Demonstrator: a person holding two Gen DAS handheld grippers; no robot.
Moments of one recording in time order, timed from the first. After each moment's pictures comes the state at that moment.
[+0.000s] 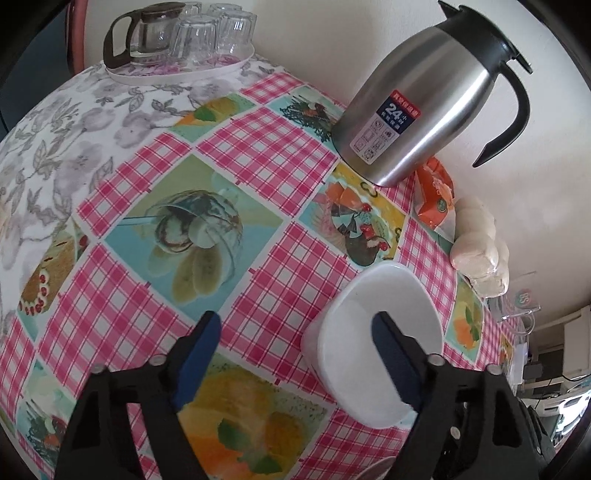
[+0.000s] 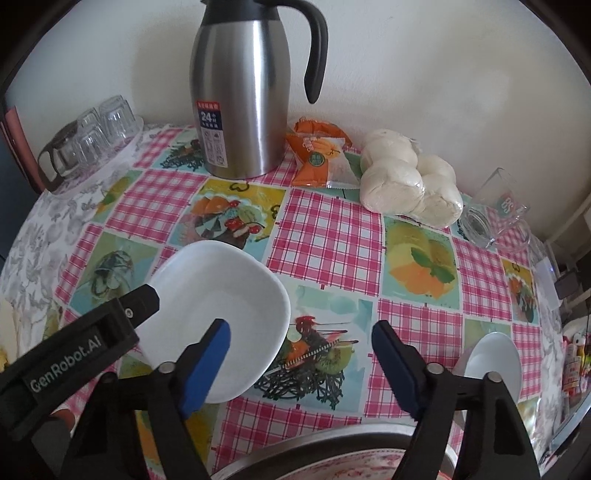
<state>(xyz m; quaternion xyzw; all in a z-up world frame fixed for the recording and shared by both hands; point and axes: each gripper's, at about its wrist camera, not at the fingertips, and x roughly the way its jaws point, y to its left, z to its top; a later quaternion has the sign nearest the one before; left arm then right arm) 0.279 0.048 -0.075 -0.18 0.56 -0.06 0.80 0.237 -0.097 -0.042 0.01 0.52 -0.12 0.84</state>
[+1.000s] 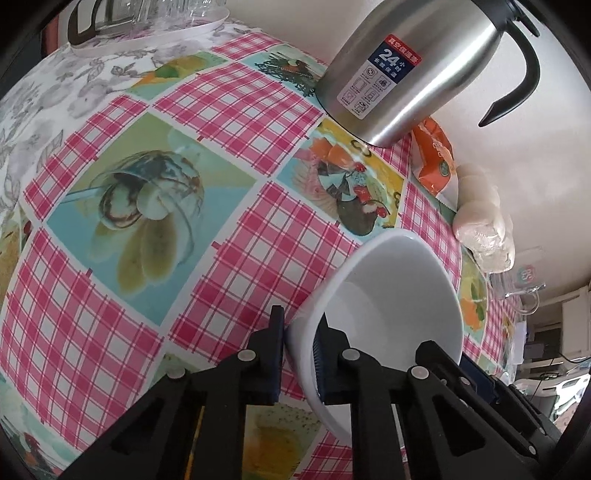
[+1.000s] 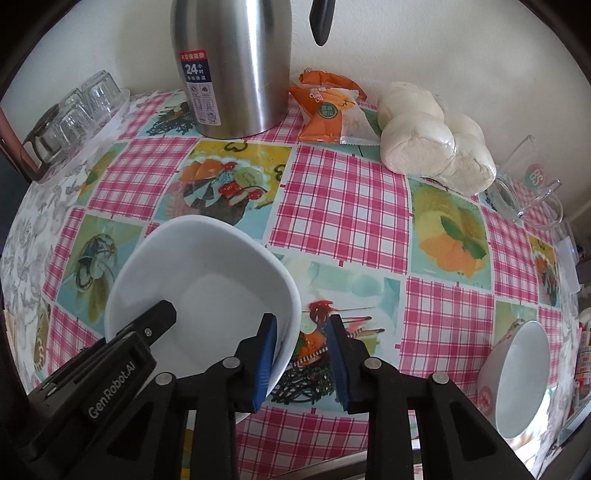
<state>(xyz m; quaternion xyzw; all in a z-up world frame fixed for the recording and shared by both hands) 0.287 0.026 -0.114 -0.17 0.59 -0.11 0.78 0.258 -0.099 -0.078 0.04 0.58 -0.10 0.81</state>
